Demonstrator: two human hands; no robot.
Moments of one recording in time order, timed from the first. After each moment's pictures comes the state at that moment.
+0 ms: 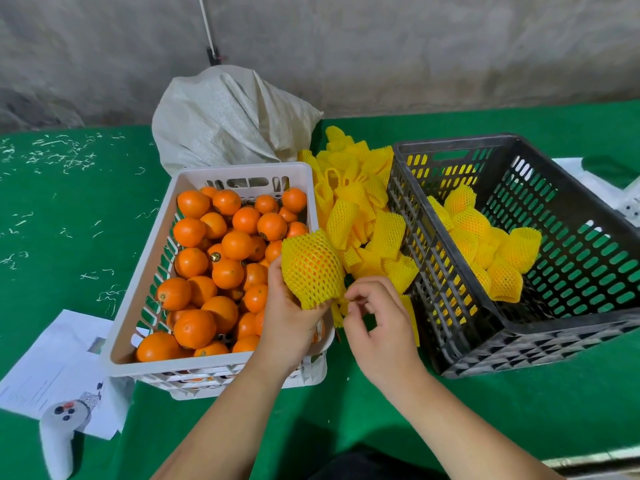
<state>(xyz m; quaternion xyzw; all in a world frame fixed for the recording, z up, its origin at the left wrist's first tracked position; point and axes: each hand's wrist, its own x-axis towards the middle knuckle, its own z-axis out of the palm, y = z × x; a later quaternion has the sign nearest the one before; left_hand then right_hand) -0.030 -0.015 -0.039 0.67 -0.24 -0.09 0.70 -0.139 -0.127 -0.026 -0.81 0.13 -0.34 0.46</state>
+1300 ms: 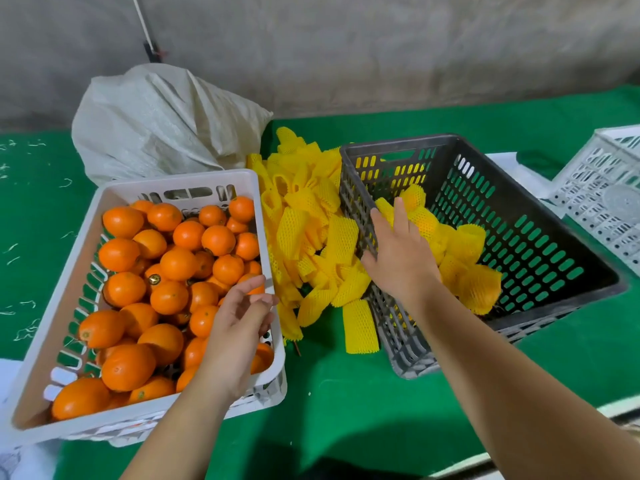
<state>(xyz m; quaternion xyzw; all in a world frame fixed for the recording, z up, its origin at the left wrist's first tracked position) -0.021 -0.028 -0.034 0.66 -0.07 -0.29 0.69 -0.105 -0.295 -0.005 -0.94 0.31 -0.08 0.06</state>
